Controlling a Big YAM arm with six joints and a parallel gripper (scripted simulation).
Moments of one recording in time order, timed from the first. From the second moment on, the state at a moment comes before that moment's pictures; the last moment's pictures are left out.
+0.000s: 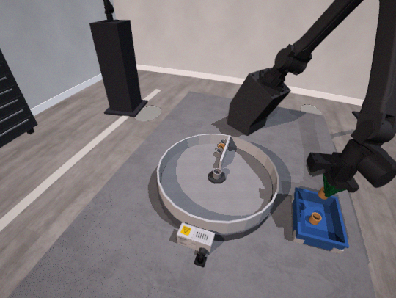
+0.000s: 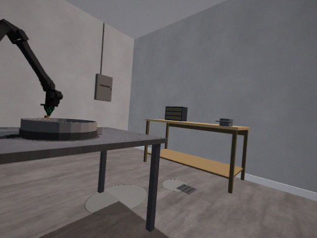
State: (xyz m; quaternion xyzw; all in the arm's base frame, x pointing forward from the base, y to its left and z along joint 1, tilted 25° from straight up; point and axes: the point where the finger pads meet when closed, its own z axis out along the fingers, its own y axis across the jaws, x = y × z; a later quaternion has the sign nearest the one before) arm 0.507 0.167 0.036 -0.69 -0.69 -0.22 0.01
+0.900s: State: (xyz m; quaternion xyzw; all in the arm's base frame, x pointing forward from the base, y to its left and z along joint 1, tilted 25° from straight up) arm 0.515 0.175 0.006 -0.69 -0.69 -0.21 0.01
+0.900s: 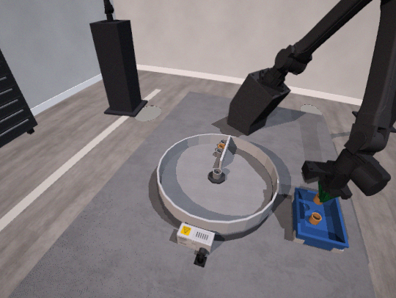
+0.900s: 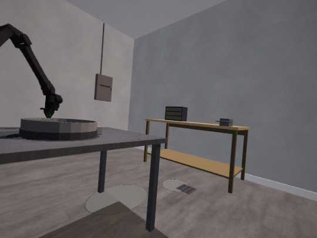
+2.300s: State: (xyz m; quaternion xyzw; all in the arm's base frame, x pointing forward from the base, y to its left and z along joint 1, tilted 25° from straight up) arm 0.520 0.181 -0.011 -0.69 -0.69 -0.21 0.01
